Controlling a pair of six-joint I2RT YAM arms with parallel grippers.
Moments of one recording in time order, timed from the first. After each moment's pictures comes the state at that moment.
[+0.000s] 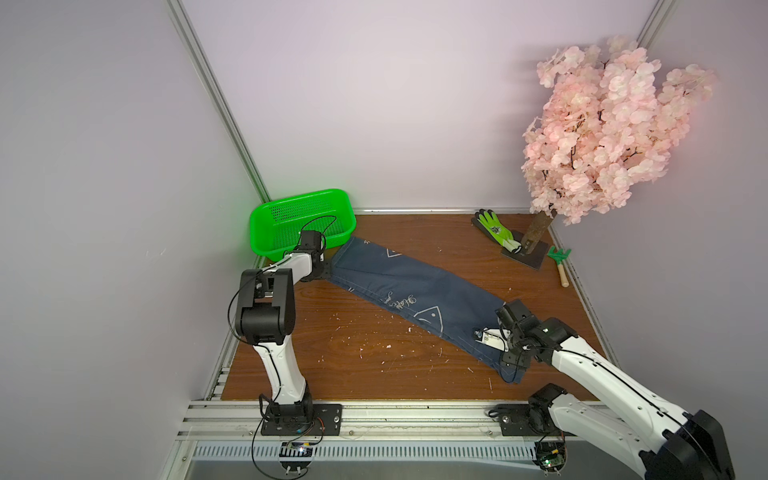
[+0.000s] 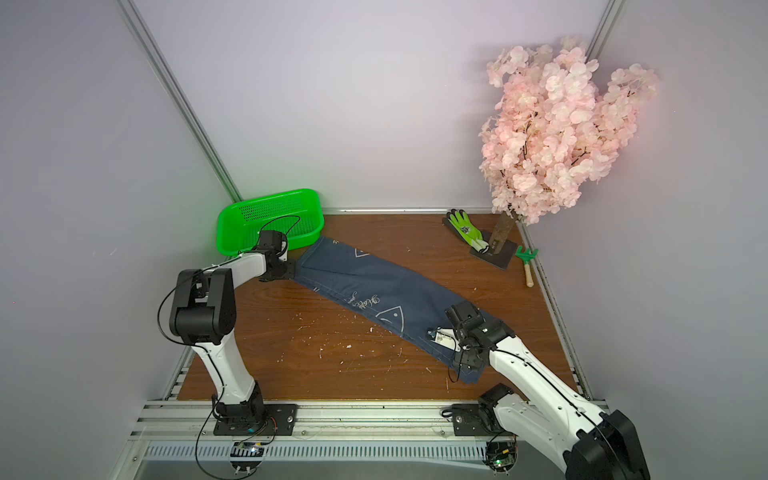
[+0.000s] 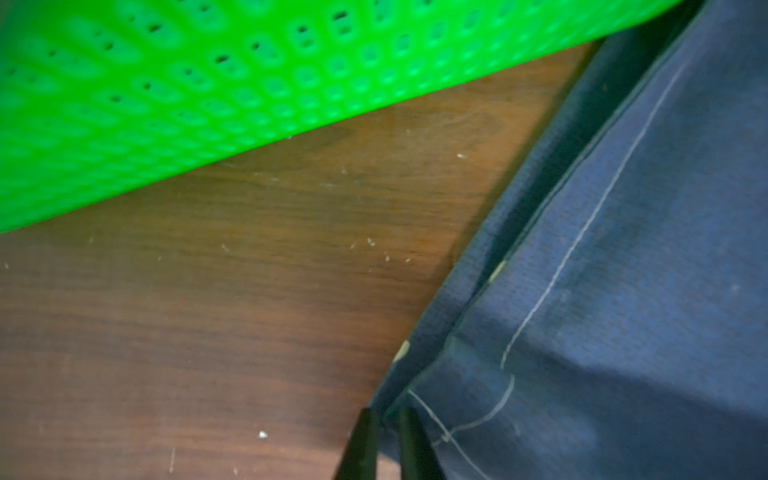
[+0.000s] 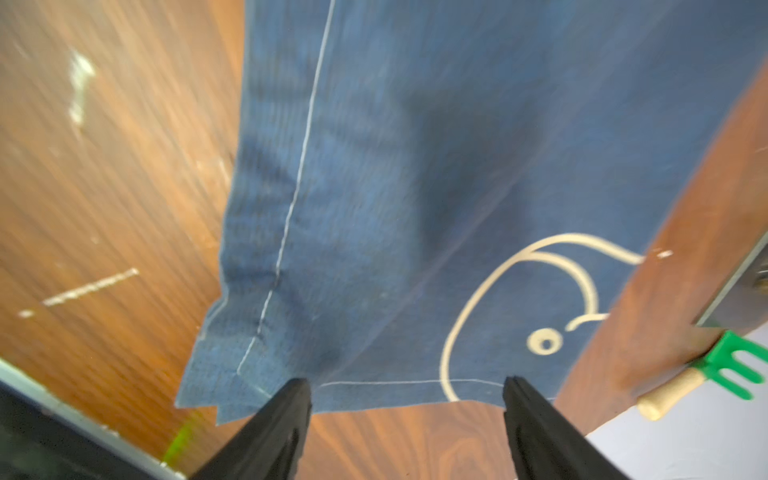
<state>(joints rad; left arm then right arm) 0.04 1.92 1.21 -0.36 -0.09 -0.01 0.52 0.93 0.61 -0.94 0.25 -0.81</state>
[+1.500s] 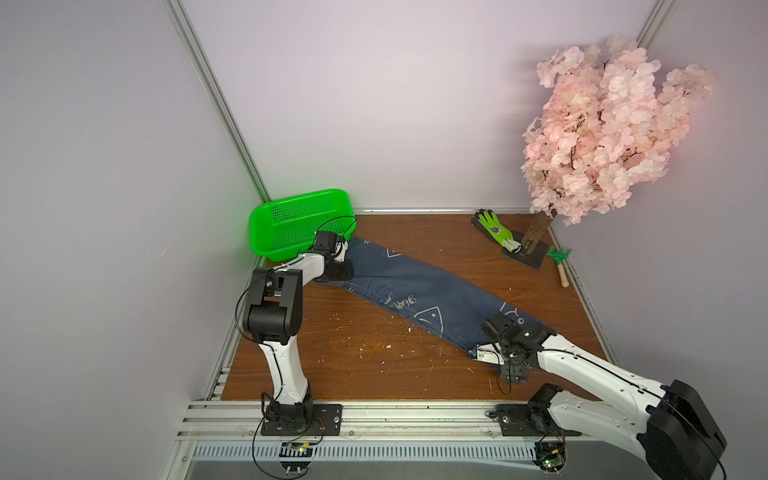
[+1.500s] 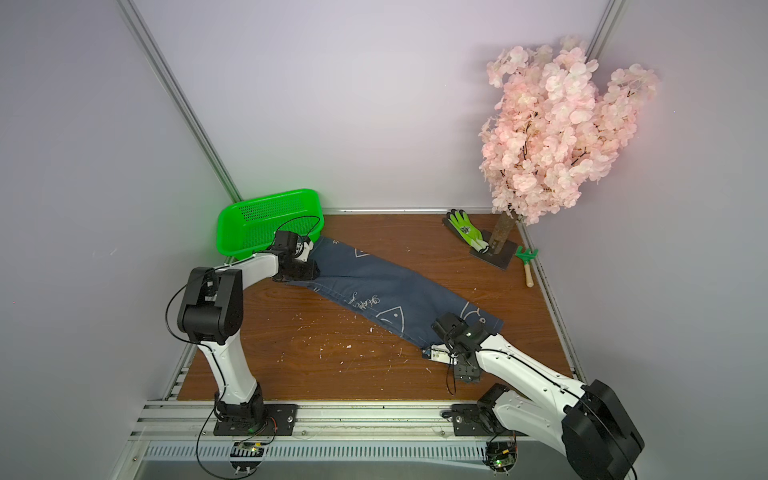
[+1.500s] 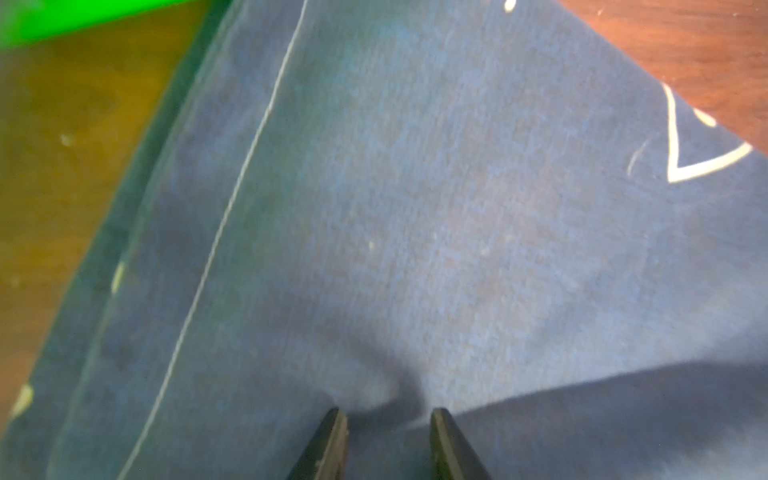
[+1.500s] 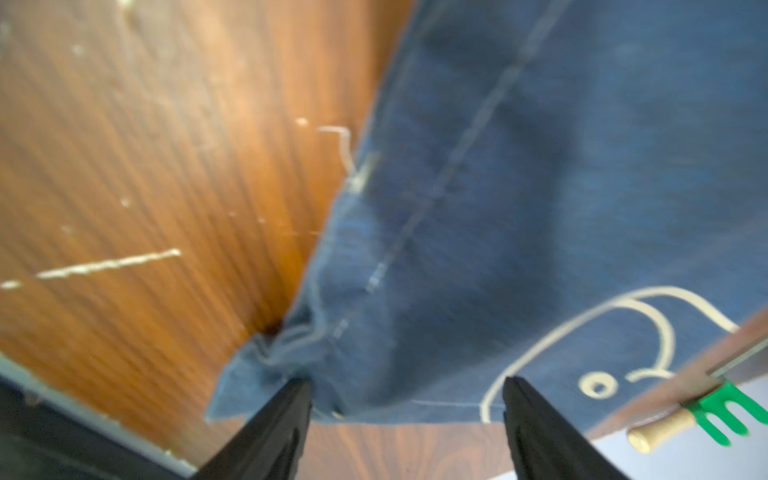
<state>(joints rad) -0.07 1.95 1.23 -0.34 0.23 -0.06 0.67 1.05 0.57 -0.96 0.34 -0.81</state>
